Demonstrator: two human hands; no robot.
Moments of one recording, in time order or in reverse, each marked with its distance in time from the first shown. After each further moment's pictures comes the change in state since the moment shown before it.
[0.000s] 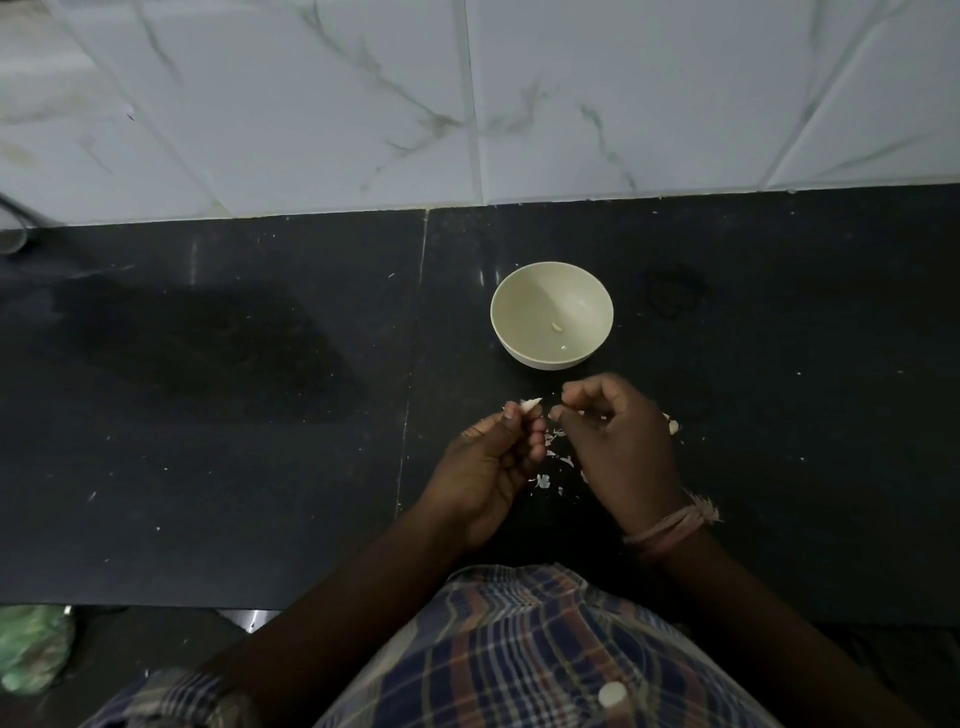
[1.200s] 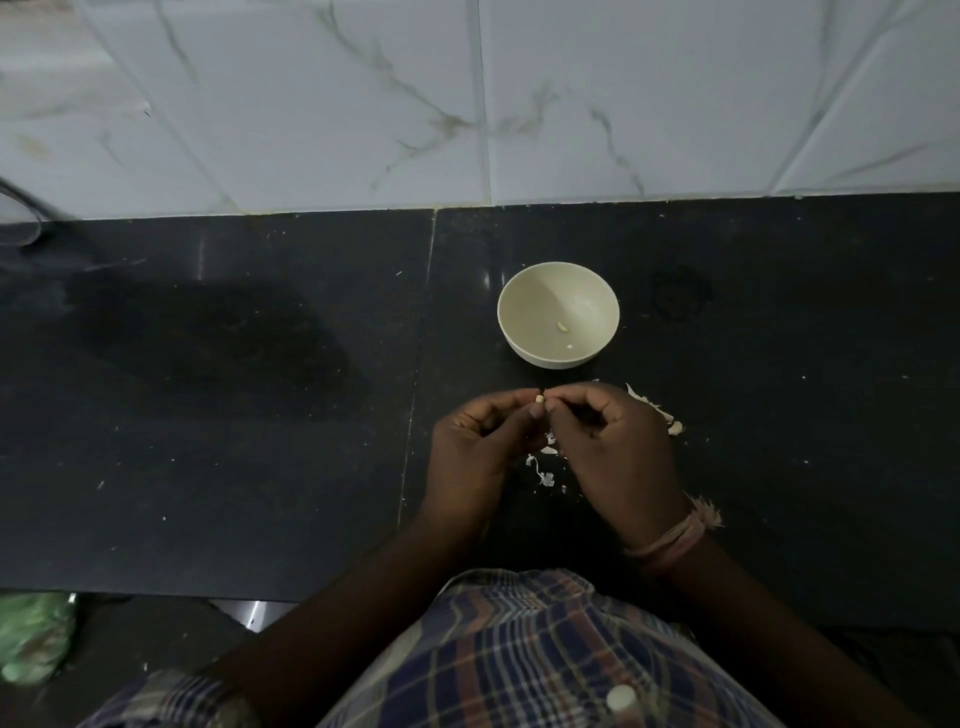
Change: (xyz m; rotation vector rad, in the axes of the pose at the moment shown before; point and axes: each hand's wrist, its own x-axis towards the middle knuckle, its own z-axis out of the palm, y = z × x) left_hand -0.016 0.000 0.001 0.376 0.054 0.426; right_hand -0.012 -0.015 0.001 -0.021 -0.006 -0.176
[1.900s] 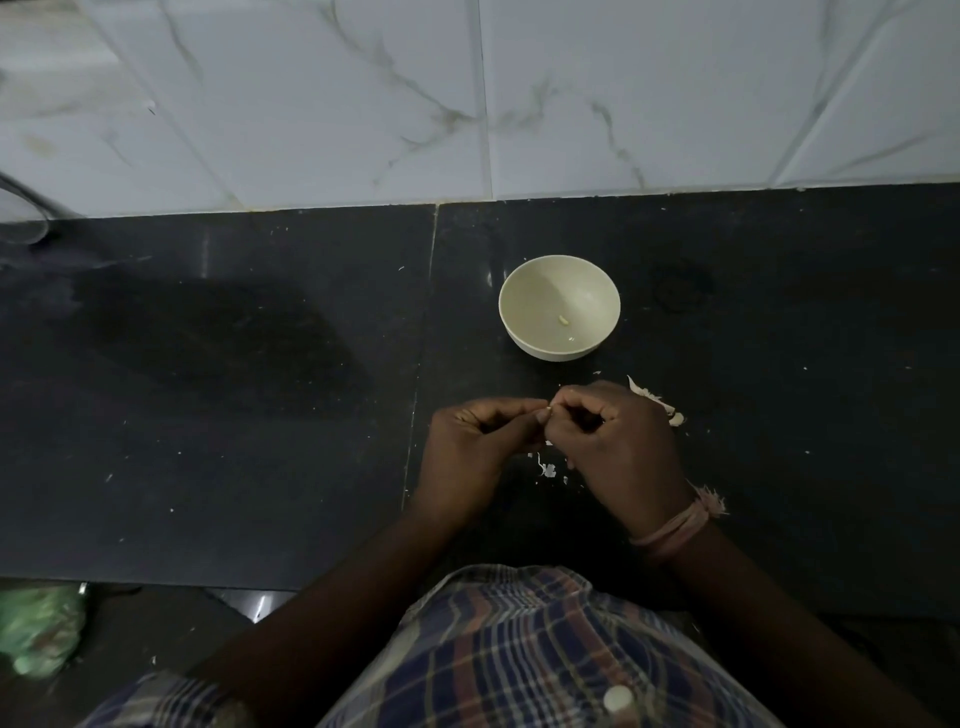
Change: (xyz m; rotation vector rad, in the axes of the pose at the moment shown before) left_hand -0.008 0.013 -0.010 0.238 -0.131 0.123; right_hand -0.001 -0.002 -0.008 -0.142 -0.094 -0.104
